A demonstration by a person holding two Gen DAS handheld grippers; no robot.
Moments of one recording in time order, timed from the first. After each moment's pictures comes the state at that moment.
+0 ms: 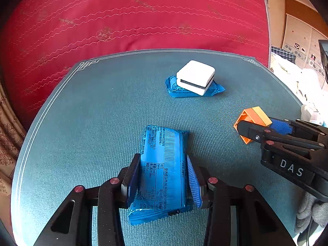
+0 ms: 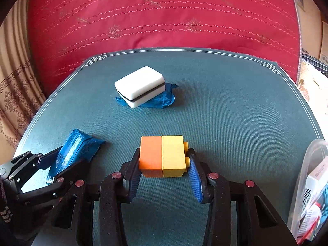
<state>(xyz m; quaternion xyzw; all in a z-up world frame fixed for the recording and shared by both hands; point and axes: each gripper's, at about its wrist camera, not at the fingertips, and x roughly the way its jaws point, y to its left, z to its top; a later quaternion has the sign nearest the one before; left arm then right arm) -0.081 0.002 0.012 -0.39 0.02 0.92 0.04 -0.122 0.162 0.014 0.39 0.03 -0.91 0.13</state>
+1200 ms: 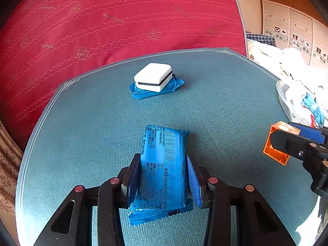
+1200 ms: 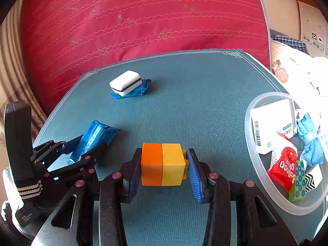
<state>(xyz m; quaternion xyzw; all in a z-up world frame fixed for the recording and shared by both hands) -0.061 0.044 0.011 -0.36 0.09 0.92 0.09 -0.029 0.221 0.028 0.37 -0.04 -0.92 0.09</state>
